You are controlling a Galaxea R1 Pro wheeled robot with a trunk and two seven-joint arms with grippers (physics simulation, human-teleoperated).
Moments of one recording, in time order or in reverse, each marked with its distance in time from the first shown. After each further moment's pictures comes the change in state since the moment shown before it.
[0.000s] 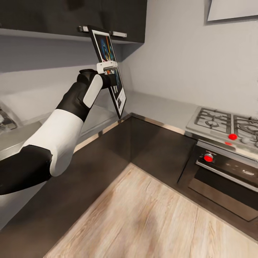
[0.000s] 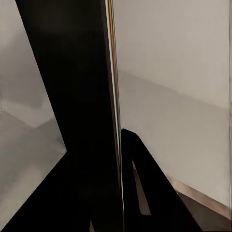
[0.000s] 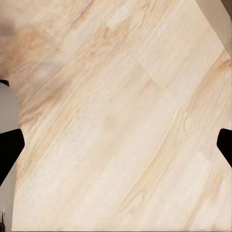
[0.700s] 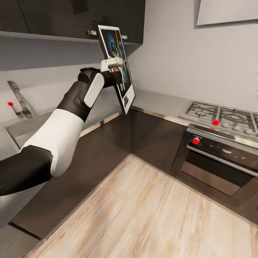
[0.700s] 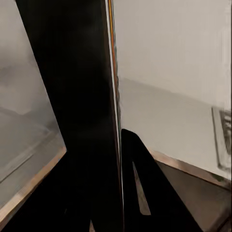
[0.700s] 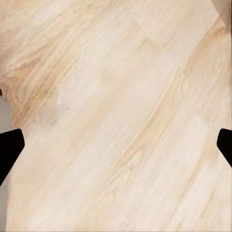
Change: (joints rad) left arm 0.000 -0.006 -0.019 -0.026 0.006 0.001 -0.113; right arm -0.009 -0.007 -0.005 -0.008 -0.006 -0.001 -0.006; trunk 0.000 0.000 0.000
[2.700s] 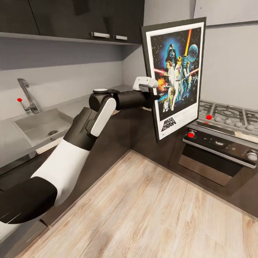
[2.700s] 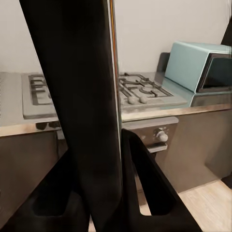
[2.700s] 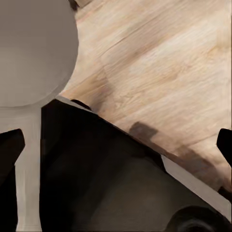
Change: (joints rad) left arm 0.259 0.000 -0.215 -0.418 0.073 0.125 -0.574; right arm 0.074 -0.128 -0.016 -0.522 -0.231 0.188 1.302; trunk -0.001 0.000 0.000
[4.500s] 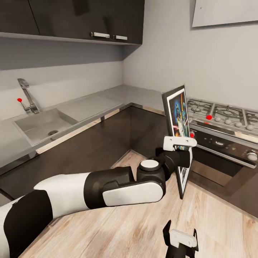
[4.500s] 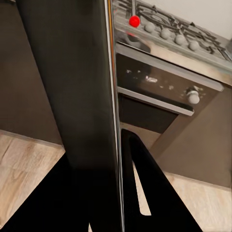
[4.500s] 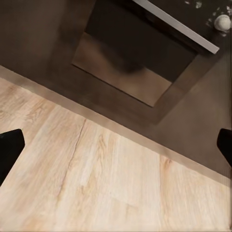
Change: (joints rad) left arm 0.109 0.000 -0.898 -0.391 0.961 -0.574 1.454; right arm -0.149 0.353 0.339 -0.564 0.348 0.463 -1.925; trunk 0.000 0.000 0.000
